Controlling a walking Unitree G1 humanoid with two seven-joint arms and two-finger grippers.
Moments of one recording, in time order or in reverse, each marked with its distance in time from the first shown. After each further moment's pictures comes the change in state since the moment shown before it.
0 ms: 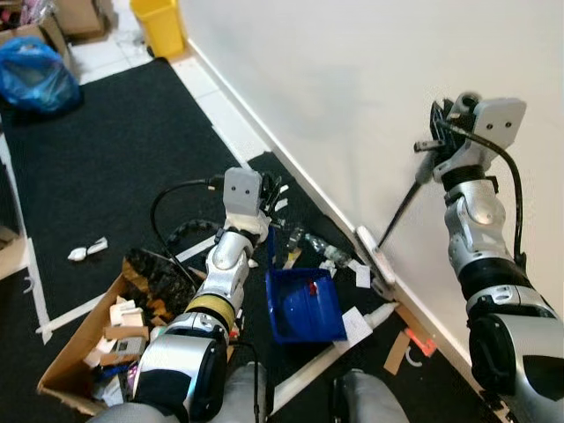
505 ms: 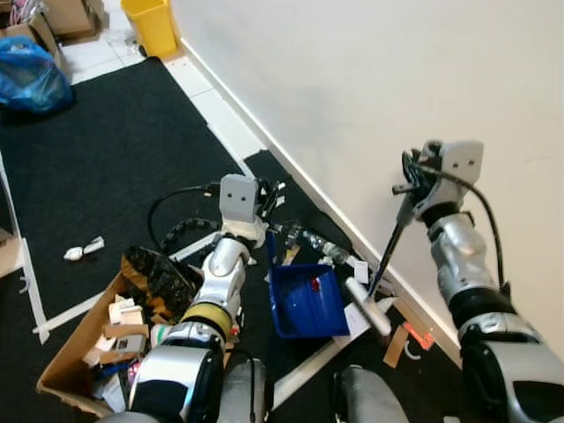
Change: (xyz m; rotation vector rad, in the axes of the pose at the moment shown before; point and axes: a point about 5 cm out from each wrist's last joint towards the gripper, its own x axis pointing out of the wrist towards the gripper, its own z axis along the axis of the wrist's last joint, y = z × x) left arm -0.011 0.001 -0.005 0.002 -0.014 -0.009; right arm -0.036 0.020 -0.044 -0.002 0.168 0.064
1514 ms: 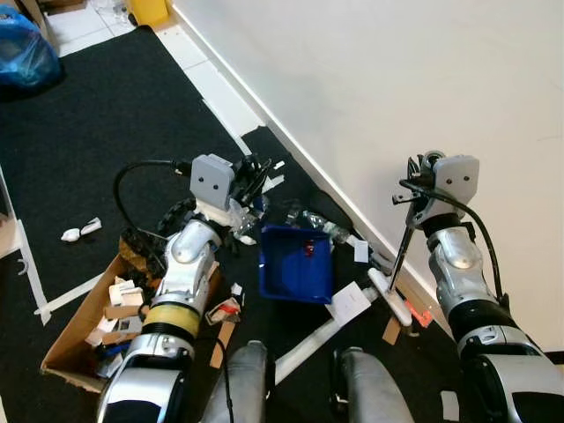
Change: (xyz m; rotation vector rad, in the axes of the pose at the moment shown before) left arm -0.014 0.031 0.049 0.166 -0.110 -0.218; right arm -0.005 -0.002 0.005 -0.098 -0.081 -0.073
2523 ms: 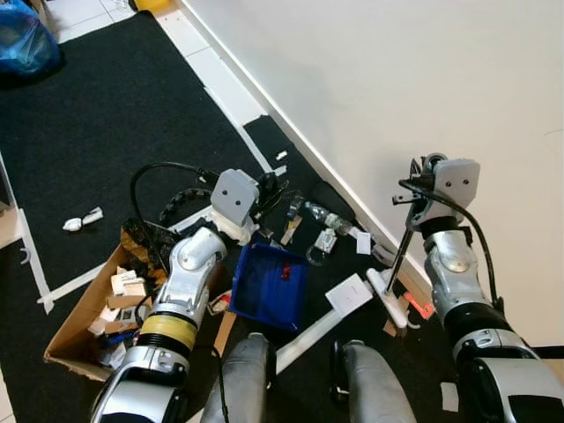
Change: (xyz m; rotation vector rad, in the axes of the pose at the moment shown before) left arm 0.006 -0.027 0.000 0.055 0.041 -0.108; right arm -0.004 0.010 -0.006 0.013 0.023 -0.038
